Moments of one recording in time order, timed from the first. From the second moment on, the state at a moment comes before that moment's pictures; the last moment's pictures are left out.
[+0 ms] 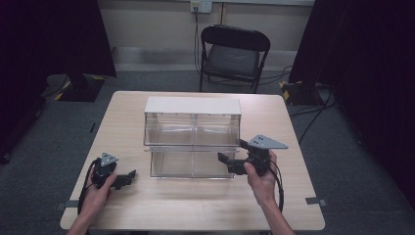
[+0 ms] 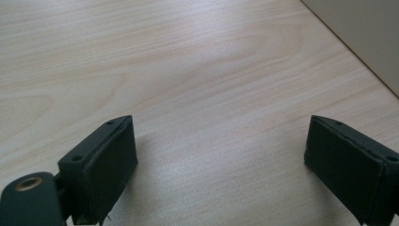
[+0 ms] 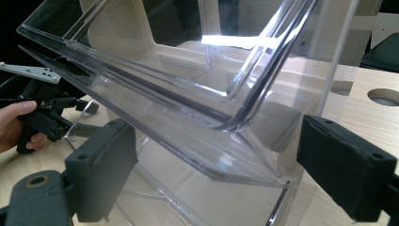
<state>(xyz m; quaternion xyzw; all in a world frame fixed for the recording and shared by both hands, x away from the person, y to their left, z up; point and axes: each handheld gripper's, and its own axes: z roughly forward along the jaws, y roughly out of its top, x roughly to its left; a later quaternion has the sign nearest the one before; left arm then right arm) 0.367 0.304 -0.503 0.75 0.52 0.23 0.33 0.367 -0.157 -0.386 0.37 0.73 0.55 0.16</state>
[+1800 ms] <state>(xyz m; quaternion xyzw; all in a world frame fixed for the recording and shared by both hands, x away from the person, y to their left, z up) 0.367 0.305 -0.502 0.76 0.52 0.22 0.33 0.368 -0.158 -0.386 0.37 0.73 0.55 0.16</state>
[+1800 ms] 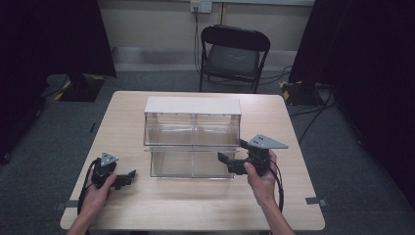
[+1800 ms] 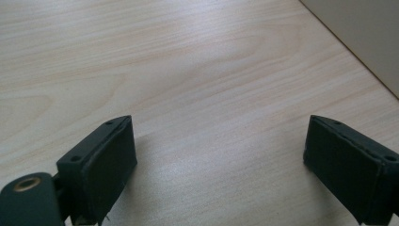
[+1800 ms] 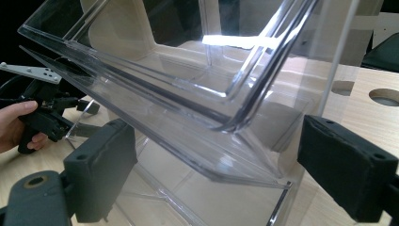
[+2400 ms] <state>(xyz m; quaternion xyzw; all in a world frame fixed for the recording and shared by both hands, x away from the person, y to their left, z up) 0.367 0.305 -0.502 0.76 0.52 0.22 0.33 0.368 -0.157 -0.386 0.37 0.73 0.55 0.16</state>
